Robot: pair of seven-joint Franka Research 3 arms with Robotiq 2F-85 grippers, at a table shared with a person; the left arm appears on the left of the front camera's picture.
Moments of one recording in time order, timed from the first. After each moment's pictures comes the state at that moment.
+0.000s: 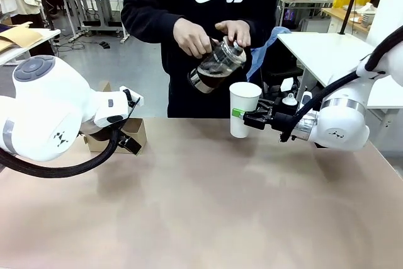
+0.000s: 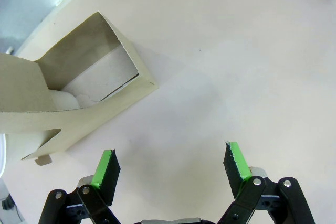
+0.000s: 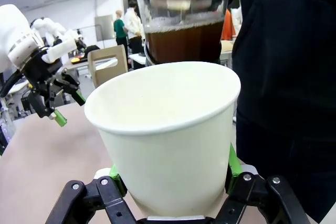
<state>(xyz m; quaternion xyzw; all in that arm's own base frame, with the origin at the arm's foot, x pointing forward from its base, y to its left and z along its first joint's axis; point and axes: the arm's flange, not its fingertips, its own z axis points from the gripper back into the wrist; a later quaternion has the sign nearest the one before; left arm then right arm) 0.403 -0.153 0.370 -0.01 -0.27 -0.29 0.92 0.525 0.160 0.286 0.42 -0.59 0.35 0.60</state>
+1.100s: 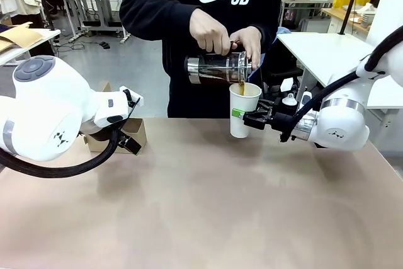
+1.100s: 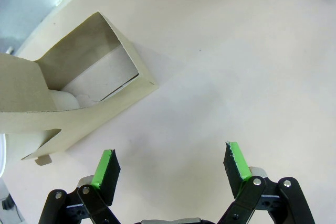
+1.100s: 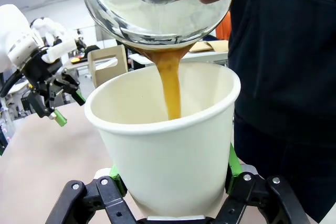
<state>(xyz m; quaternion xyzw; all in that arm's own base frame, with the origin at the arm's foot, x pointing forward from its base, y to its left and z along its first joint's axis) 0.403 -0.153 0.370 -0.01 -0.27 -0.29 0.92 0.525 0.160 0.286 0.42 -0.59 0.35 0.60</state>
